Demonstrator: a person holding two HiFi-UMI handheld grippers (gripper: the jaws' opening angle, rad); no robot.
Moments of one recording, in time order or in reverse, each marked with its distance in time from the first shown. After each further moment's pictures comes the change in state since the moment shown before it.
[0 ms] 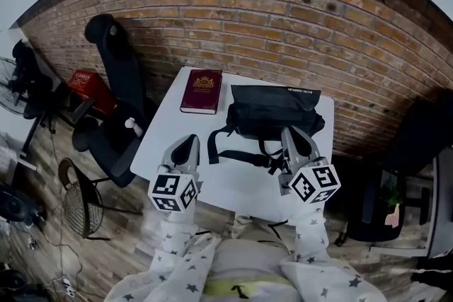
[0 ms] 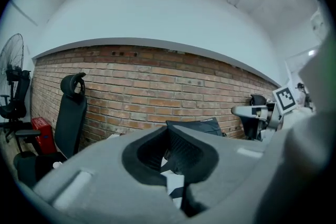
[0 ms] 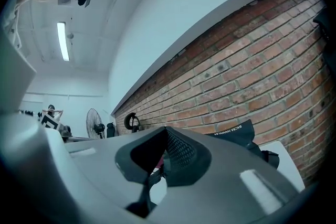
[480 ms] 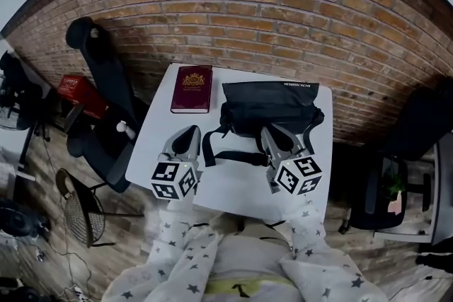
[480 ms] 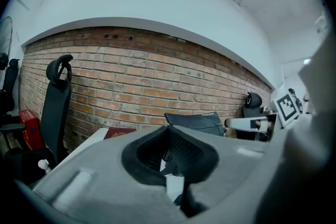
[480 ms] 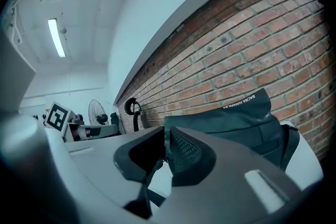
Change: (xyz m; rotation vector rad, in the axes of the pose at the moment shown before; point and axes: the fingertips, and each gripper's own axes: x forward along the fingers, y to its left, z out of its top) left arm 0.063 0.011 -0.021 -0.025 0.079 -0.097; right arm 0.043 -0.002 -0.066 0.049 0.162 0.021
